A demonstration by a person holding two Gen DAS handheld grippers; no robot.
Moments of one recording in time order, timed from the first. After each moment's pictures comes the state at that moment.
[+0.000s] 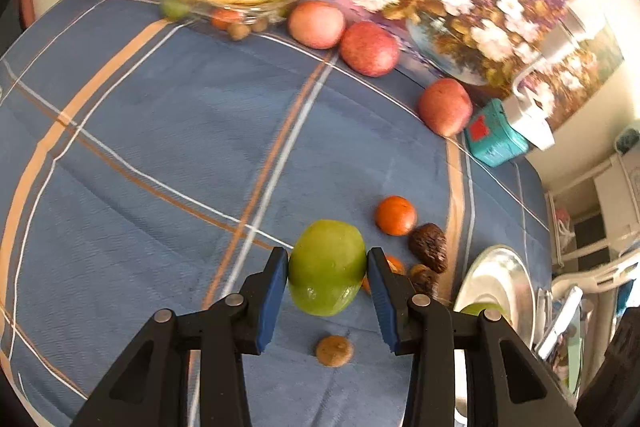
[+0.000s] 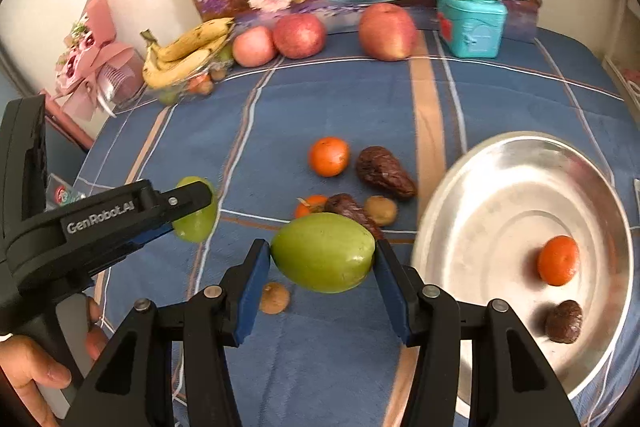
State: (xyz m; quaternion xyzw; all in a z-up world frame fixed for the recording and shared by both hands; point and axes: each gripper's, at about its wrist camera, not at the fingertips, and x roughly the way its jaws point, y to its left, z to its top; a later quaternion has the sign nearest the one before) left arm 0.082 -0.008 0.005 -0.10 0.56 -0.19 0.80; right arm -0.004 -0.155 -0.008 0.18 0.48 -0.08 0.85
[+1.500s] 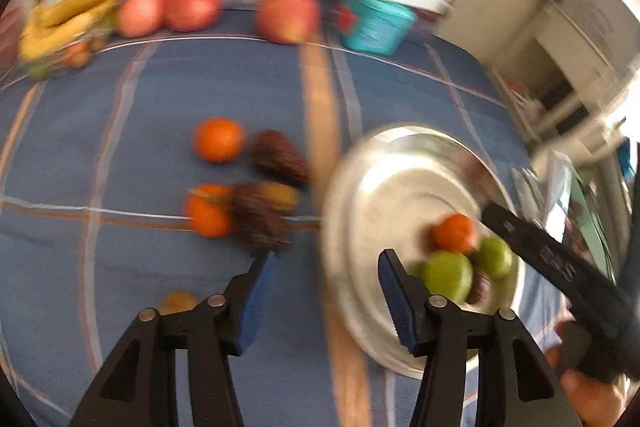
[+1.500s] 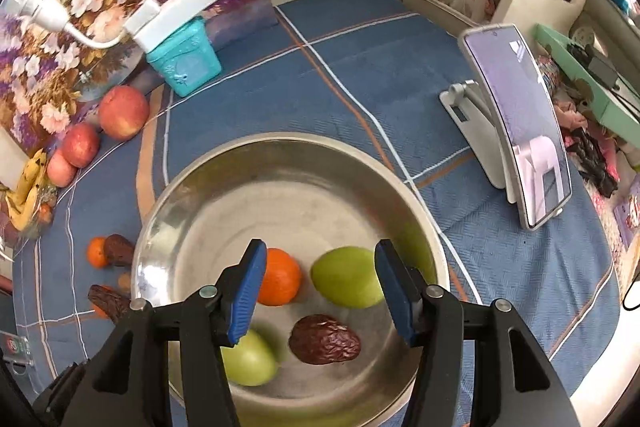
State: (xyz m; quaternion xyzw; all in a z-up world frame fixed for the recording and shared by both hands) left arm 0.021 -0.116 0.003 0.04 0.56 -0.31 0.77; right arm -0.090 -0.328 -0.003 0.28 0.45 -0.34 0.78
